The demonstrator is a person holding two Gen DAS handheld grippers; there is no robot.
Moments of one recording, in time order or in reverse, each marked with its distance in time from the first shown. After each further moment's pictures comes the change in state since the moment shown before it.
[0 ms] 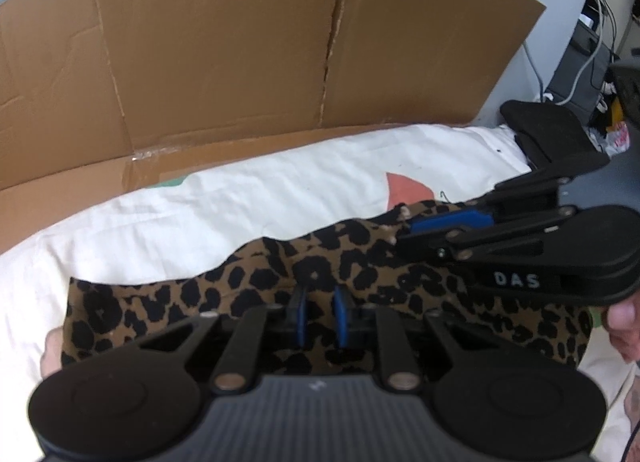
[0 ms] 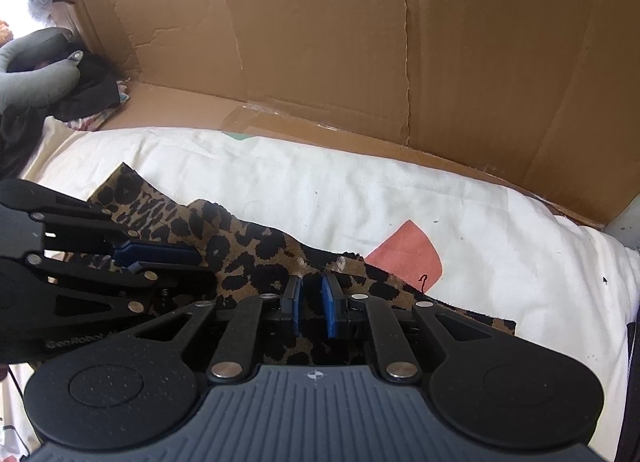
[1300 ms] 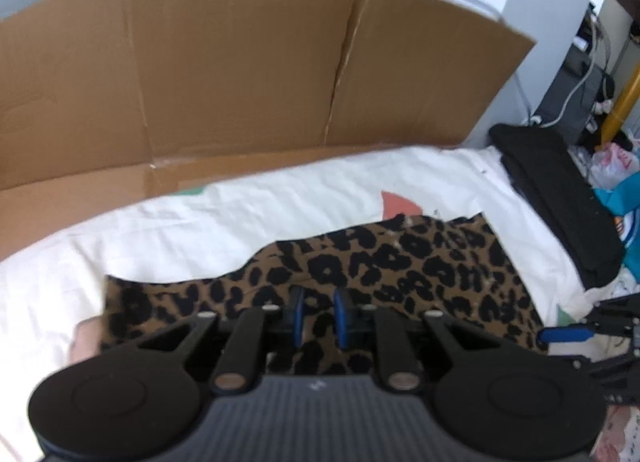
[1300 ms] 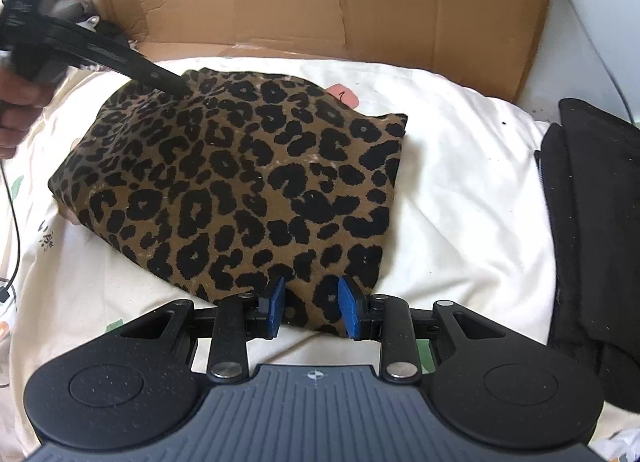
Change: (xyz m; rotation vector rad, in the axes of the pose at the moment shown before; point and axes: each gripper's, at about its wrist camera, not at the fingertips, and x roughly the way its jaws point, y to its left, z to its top) left arm -0.054 0.012 0.000 -0.038 -0.031 -0.029; right arm -0.094 -0.033 -0.131 0.005 0.011 -0.066
